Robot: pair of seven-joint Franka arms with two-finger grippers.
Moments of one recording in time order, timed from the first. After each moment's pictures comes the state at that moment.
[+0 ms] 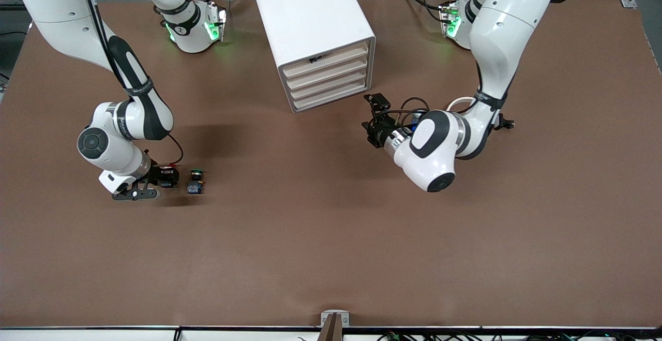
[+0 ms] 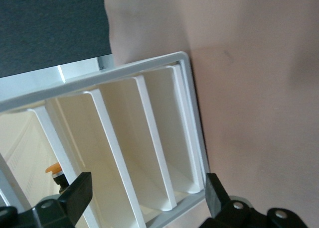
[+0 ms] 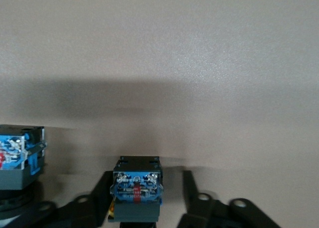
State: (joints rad) left arm -0.37 0.72 -0.15 -1.55 -0.77 1.52 -2.04; right arm -0.02 0.49 -0.02 -2.11 -0.05 2.58 -0.05
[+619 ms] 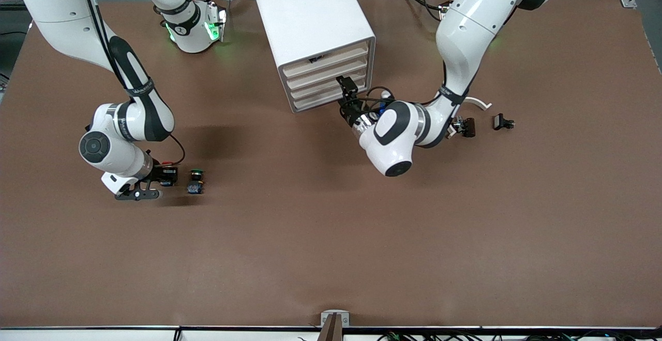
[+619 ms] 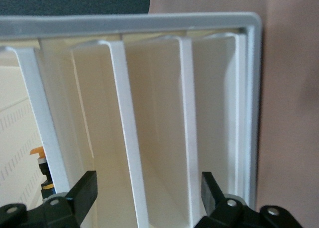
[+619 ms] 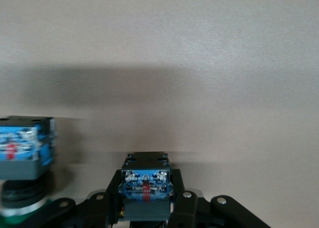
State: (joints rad) left arm -0.51 0.78 -0.15 -1.55 -0.90 1.52 -2.21; right arm 0.00 0.49 -0.01 -2.05 -0.05 2.44 -0.01
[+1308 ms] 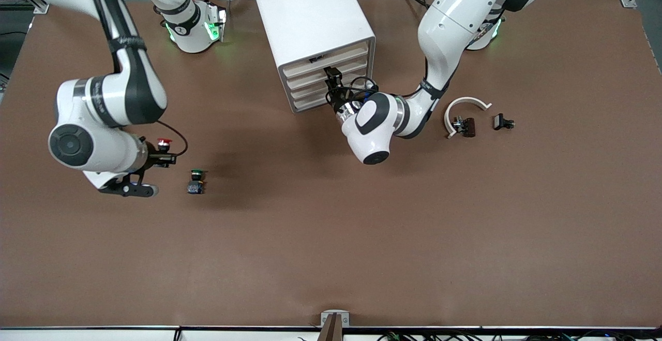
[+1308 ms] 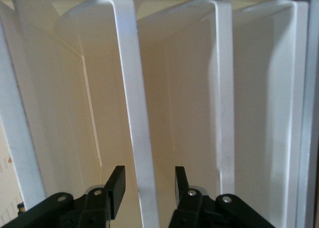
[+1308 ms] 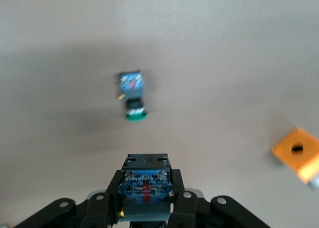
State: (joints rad) left arm -0.59 0.81 -0.15 -1.55 -0.95 1.50 -2.22; right arm 0.18 0.32 0.00 -1.71 -0.05 1.74 0.32
